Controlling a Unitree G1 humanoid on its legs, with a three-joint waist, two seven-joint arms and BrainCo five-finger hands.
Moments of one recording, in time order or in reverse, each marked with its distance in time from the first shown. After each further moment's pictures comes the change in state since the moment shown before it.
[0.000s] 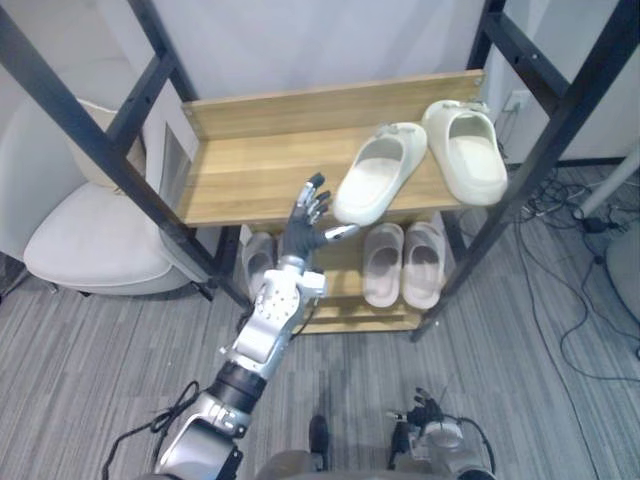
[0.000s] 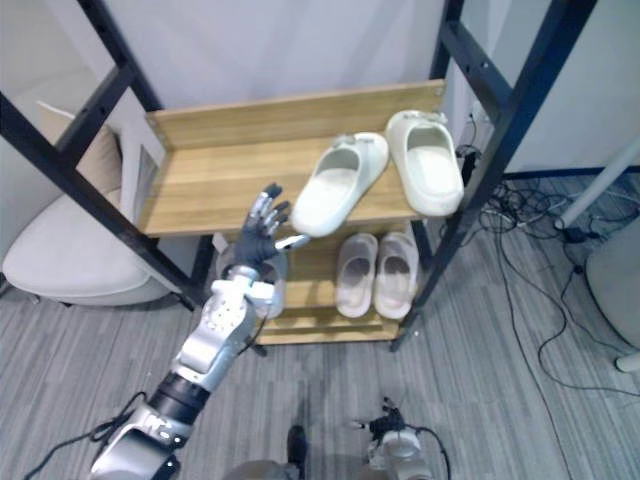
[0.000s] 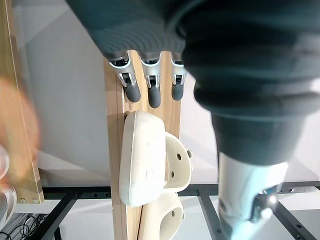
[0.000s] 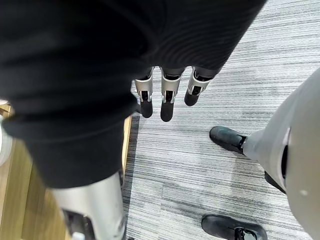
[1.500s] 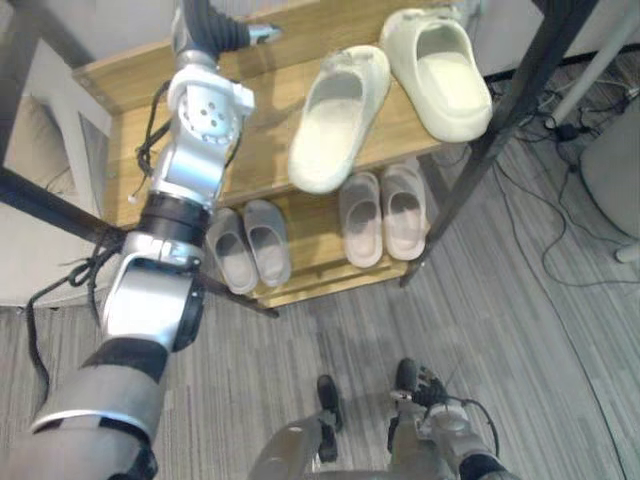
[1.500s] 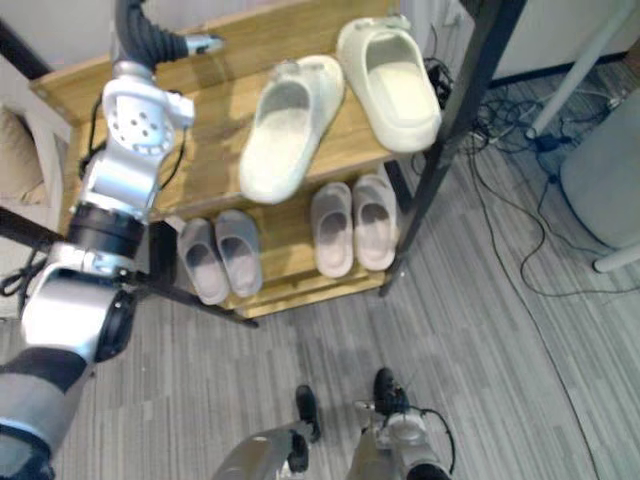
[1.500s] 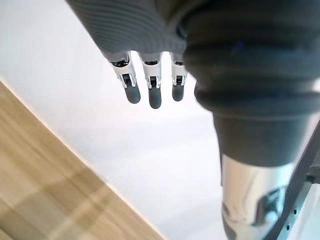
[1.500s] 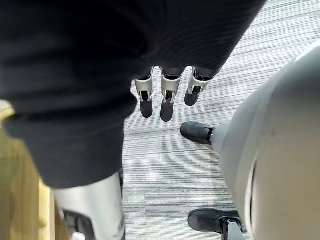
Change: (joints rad) left arm -0.777 0.315 0.207 0.433 0.501 0.146 0.136; right arm -0.043 -0.037 -0.018 0.000 0.004 -0.045 0.012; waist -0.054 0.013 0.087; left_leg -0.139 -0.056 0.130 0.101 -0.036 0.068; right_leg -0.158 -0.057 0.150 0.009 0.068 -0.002
